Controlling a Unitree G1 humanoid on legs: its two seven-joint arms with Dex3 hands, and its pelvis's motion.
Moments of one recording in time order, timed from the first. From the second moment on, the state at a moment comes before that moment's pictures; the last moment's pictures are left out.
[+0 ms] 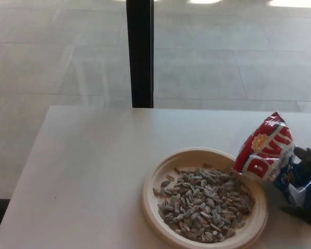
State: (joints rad) left_arm 0.25 0.61 0.52 1.31 -0.22 -0.20 -0.23; right_arm -0.22 -0.58 0.08 -0.15 -0.30 0.60 0.31
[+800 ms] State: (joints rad) left_arm 0.25 0.61 0.52 1.31 -0.22 -0.20 -0.24; right_arm -0.19 -0.48 -0.63 -0.19 0.01 0.58 0.34
